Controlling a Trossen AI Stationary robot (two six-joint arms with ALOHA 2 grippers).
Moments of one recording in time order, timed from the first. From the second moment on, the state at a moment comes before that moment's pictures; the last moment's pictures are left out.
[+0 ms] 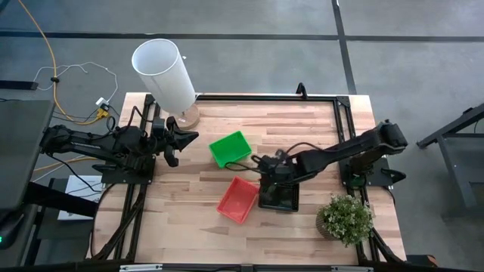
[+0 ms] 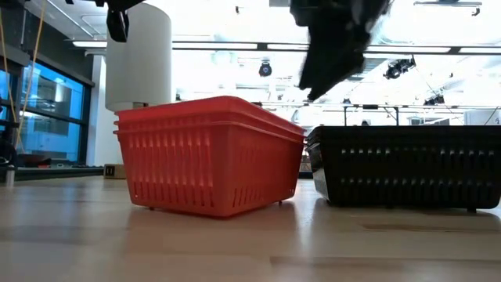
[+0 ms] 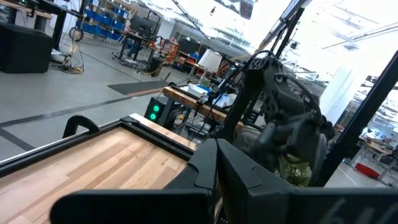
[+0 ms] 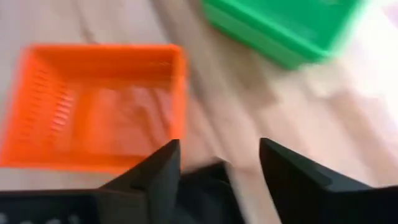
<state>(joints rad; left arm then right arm) 0.00 0.60 0.47 0.23 -0.36 -0.39 0.26 1.65 1.23 -0.62 0.30 0.63</state>
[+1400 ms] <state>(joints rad) 0.00 0.61 0.47 0.18 -0.37 -0.37 -0.19 1.80 1.08 -0.14 0.22 0.80</state>
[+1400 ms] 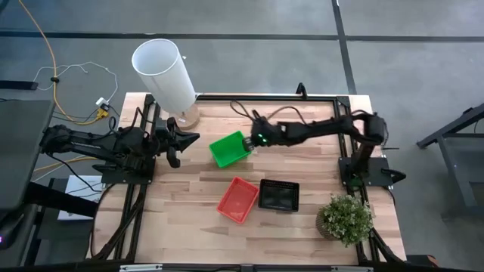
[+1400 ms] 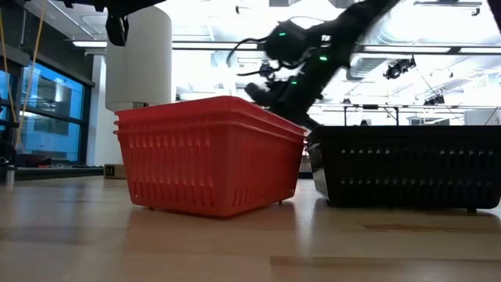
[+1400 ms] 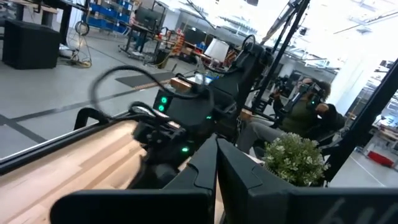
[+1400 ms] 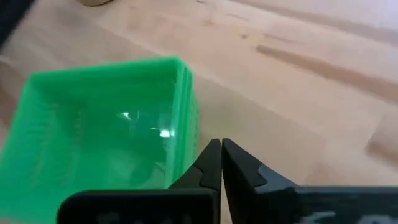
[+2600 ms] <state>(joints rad) 0.00 0.61 0.47 0.18 -0.37 -0.39 0.01 1.96 1.65 -0.68 0.02 0.28</state>
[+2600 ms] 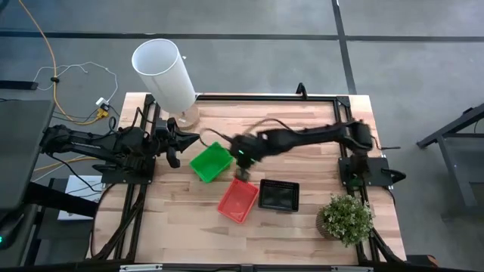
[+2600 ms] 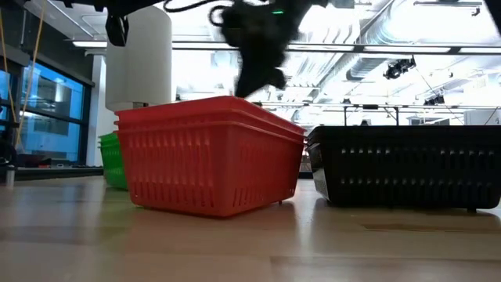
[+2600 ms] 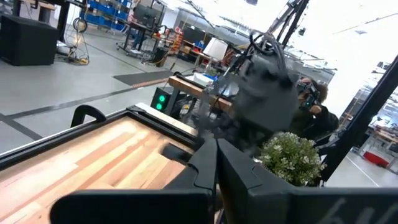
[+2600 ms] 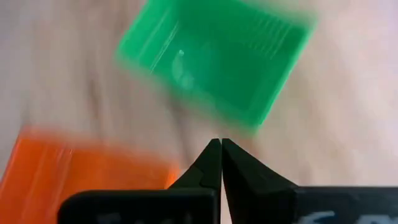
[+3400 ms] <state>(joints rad) 0.00 0.61 0.47 0.18 -0.41 -0.39 0.19 1.71 1.20 -0.27 -0.06 0.51</state>
